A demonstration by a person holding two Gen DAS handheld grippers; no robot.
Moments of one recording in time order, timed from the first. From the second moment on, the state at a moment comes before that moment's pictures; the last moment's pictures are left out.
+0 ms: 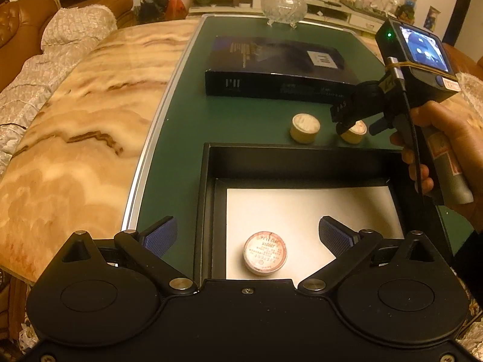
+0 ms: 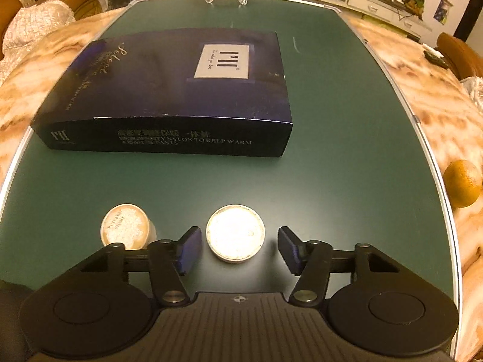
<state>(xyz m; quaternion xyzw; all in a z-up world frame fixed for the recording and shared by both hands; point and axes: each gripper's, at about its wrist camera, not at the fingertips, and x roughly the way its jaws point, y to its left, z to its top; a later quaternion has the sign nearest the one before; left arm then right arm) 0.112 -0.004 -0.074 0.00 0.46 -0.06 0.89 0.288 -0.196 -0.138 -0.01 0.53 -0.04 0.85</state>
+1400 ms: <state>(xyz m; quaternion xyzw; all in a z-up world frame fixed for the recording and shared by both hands) 0.086 0.012 -0.057 -0.03 0.45 -0.05 0.89 0.139 -0.208 -0.107 0.02 0.56 -0.01 0.83</state>
